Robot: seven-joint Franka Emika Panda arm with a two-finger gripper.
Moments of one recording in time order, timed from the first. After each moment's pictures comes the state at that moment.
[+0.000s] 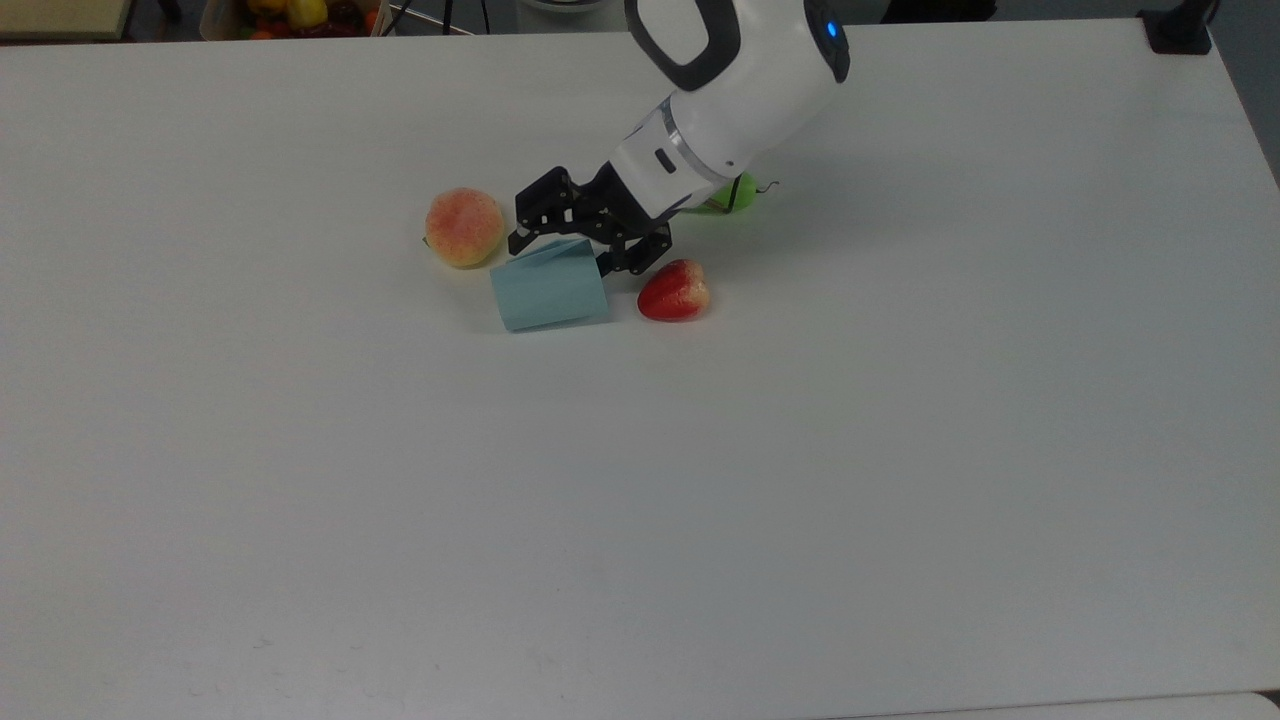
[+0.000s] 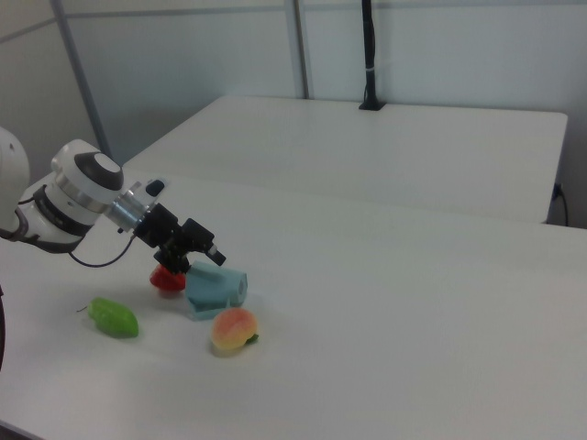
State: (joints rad) arm 0.15 0.35 0.19 -1.89 -0.93 1.98 0.71
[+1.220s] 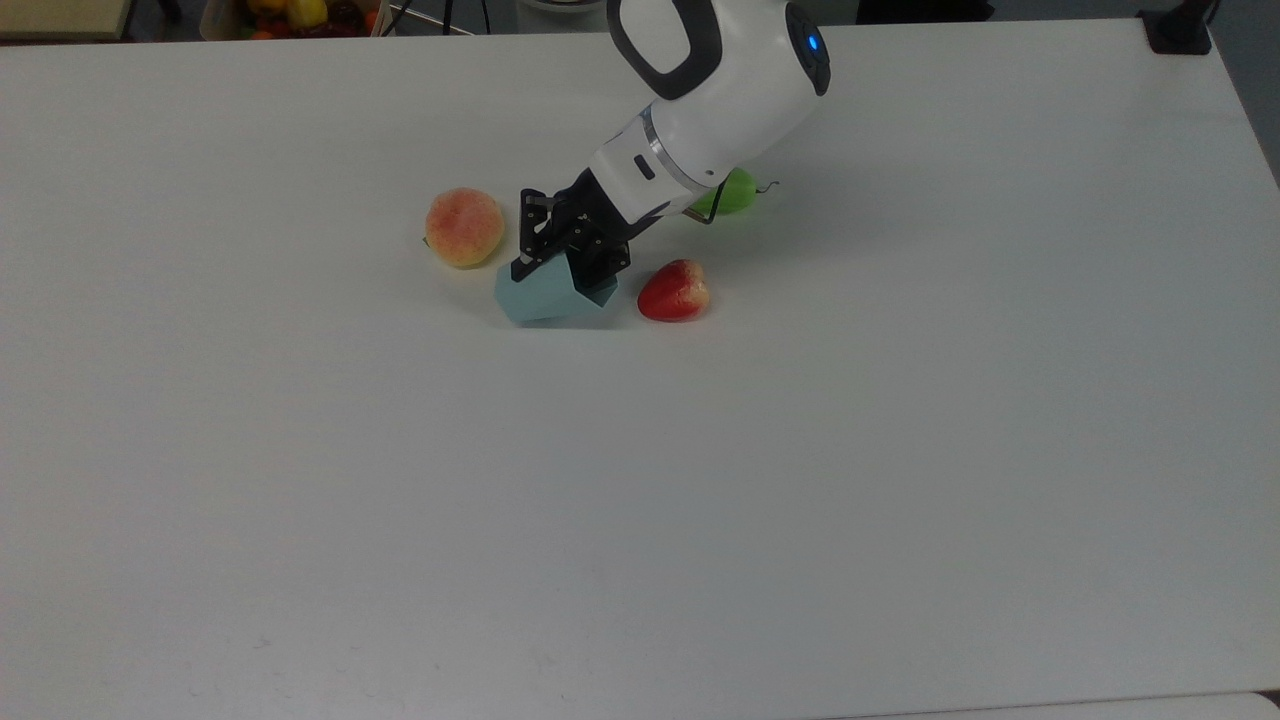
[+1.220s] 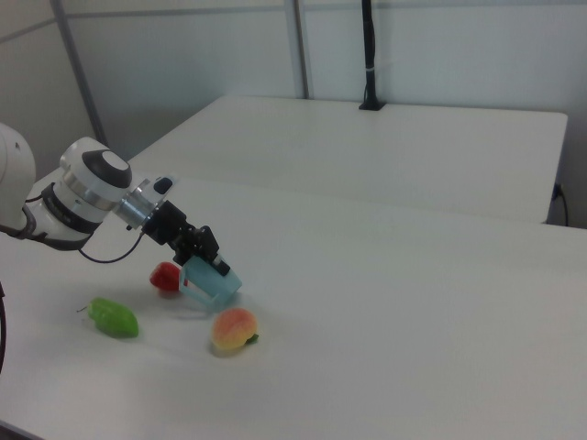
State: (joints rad) arm 0.14 0.36 0.18 -1.86 -0.93 1.98 0.72
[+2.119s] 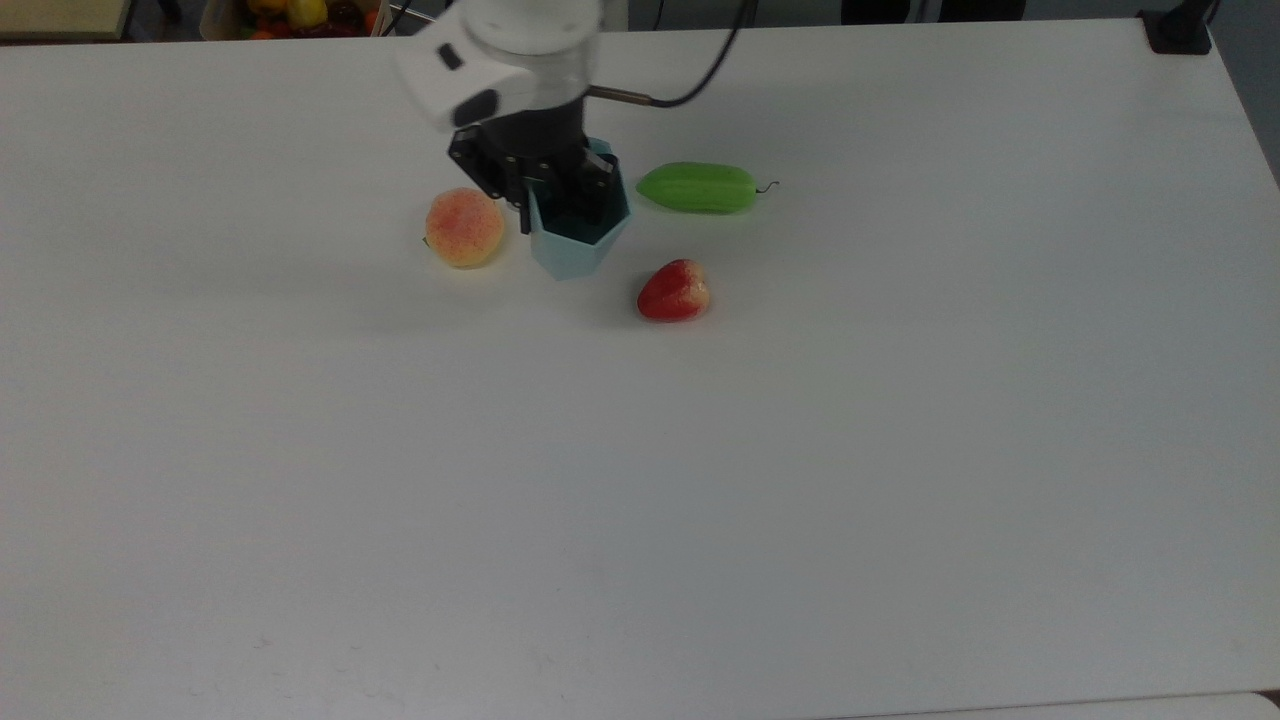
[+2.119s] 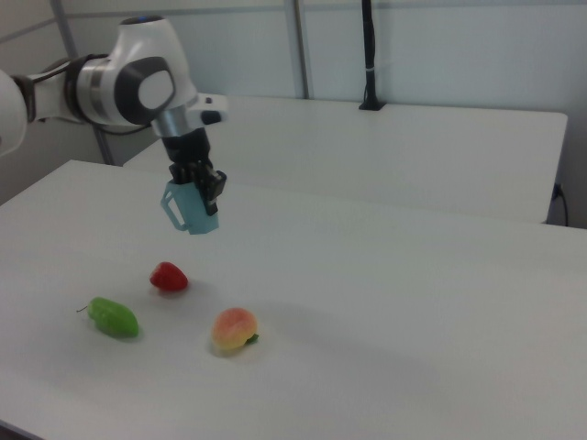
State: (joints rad) arm 0.10 0.26 -0.02 -1.58 -0.04 1.92 0.22
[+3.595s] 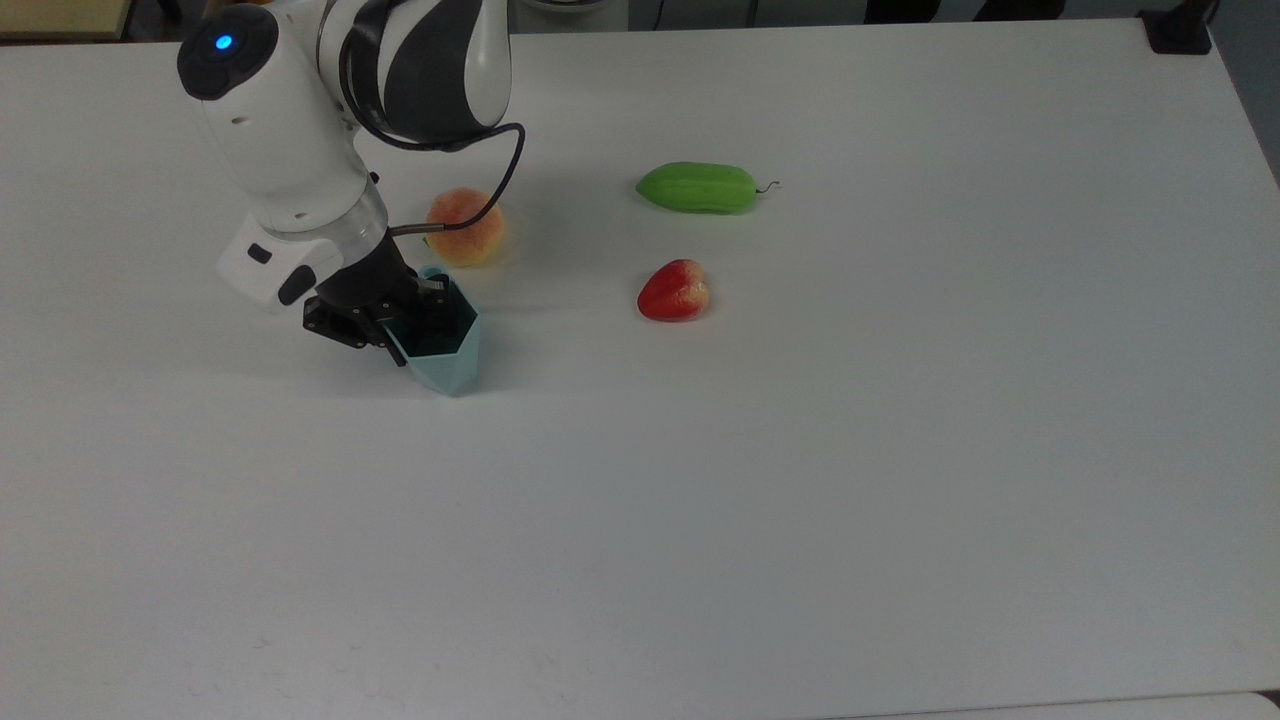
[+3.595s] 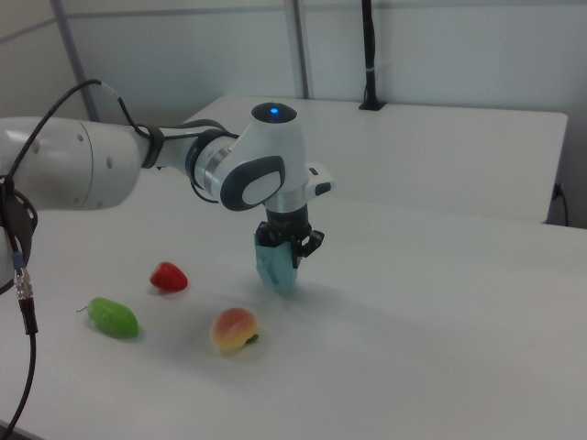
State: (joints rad) arm 0.04 0.55 -0.24 -1.53 0.32 2.17 -0.54
